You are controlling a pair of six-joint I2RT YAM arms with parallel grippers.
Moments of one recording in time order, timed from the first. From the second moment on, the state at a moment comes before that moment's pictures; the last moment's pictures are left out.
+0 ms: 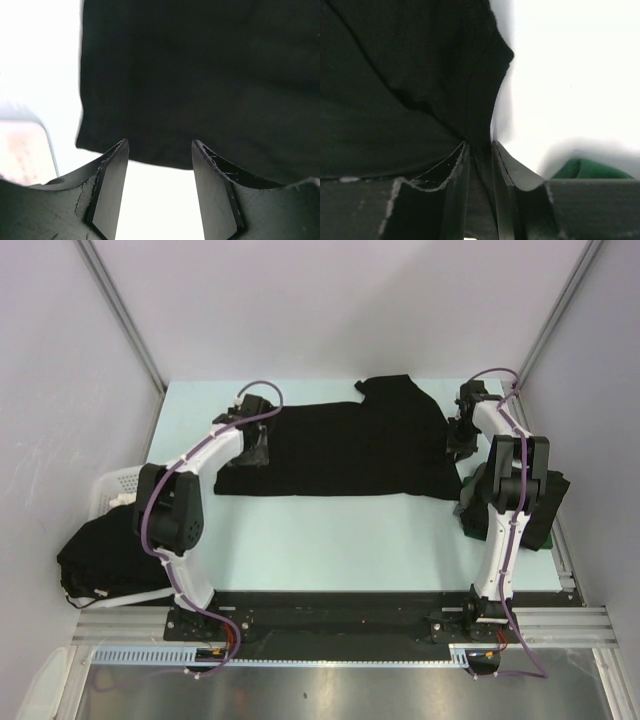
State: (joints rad) left arm -0.29 1.84 1.38 -0.70 -0.36 -0.32; right arm -0.05 2.24 1.81 -0.83 0.01 0.11
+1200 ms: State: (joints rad) left arm -0.24 2.08 1.79 -0.66 -0.27 -0.29; right arm 0.12 2.58 2.46 -0.42 0.02 0.08
